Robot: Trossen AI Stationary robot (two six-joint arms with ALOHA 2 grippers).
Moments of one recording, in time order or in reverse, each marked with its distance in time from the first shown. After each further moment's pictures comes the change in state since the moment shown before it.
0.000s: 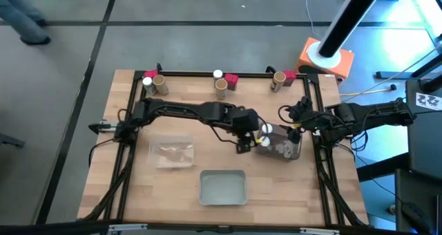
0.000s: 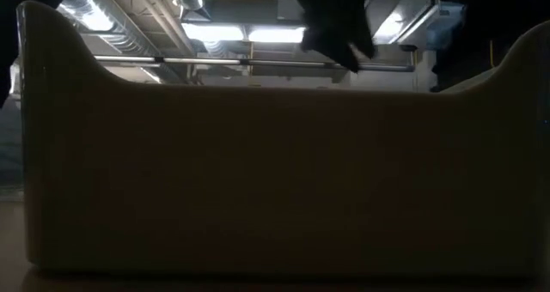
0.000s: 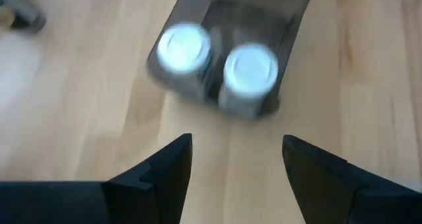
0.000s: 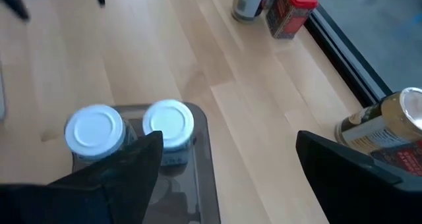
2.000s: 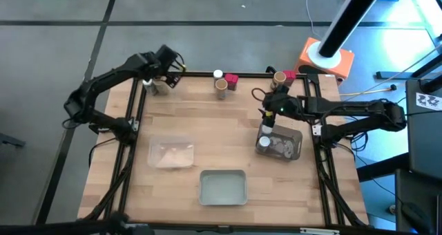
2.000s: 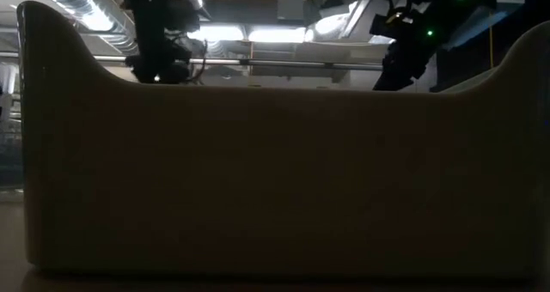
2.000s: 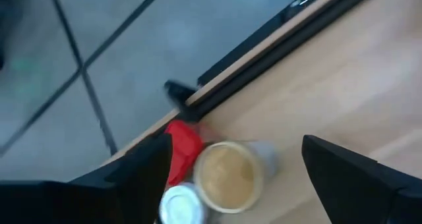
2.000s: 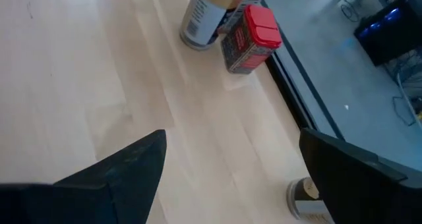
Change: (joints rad) left arm 0.831 -0.776 -0.903 -0.030 -0.371 0.083; right arm -0.347 0.367 0.000 0.461 -0.030 -0.433
